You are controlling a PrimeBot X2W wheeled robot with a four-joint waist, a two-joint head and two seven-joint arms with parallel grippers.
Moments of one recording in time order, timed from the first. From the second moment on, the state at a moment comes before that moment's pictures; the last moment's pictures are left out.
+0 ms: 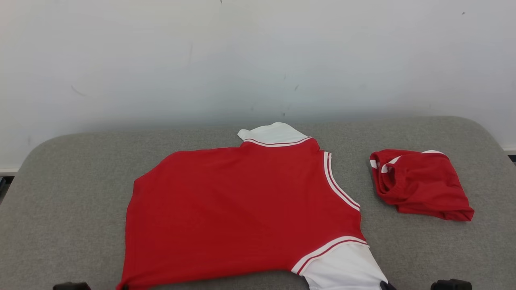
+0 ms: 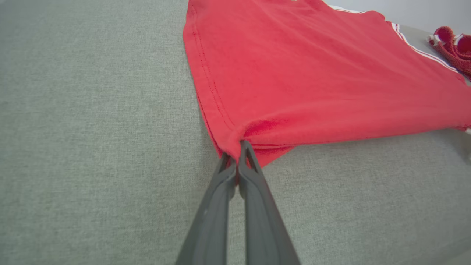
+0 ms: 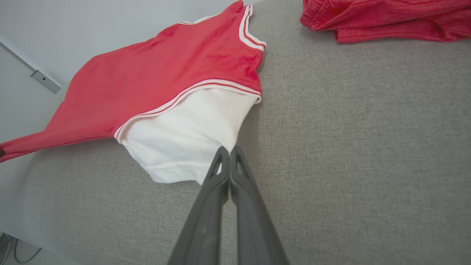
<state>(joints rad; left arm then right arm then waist) -0.28 0.55 -0.96 0.60 -0.98 -0.03 -0.25 0.06 -0.37 0.47 0.31 0.84 0.03 -0.15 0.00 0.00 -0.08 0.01</state>
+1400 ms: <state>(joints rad) -0.27 0.48 -1.05 0.73 -0.89 -0.04 -0.23 0.03 -0.39 0.58 0.36 0.73 -0.11 0.08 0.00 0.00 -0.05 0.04</state>
